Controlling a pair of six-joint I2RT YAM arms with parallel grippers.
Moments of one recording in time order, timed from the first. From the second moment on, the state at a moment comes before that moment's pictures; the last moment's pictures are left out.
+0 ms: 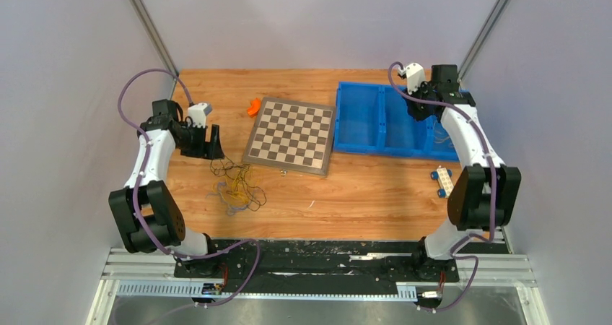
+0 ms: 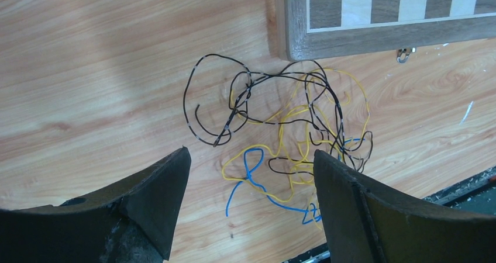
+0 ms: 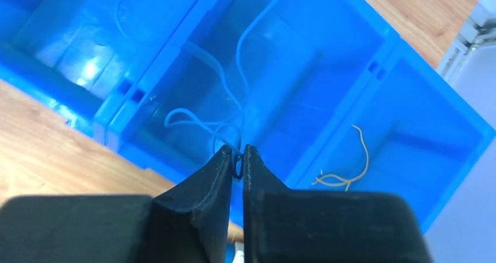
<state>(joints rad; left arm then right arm) 0.26 1.45 1.13 -0.82 0.49 0.36 -0.03 1.58 1.41 -0.61 -0.24 -0.55</state>
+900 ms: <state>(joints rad) 0.26 1.56 1.07 -0.76 0.49 0.45 0.01 1.49 1.51 -0.81 -0.56 -0.44</state>
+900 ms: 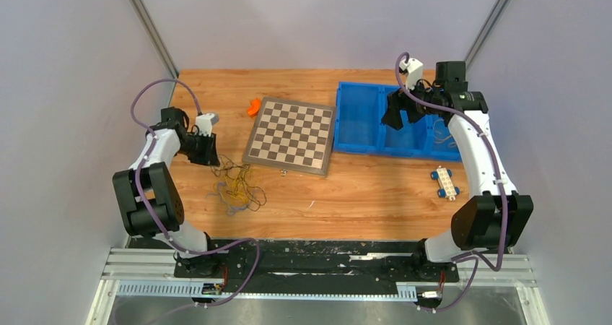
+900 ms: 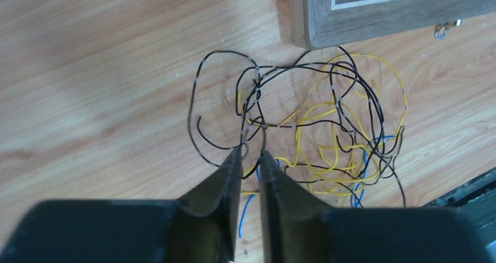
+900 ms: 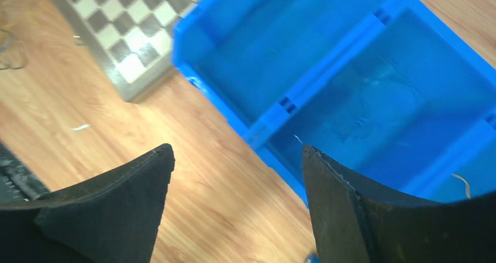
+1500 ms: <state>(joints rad) 0.04 1.16 1.51 -0.76 0.93 0.04 0.56 1.41 1.45 -0.32 -0.78 -0.13</state>
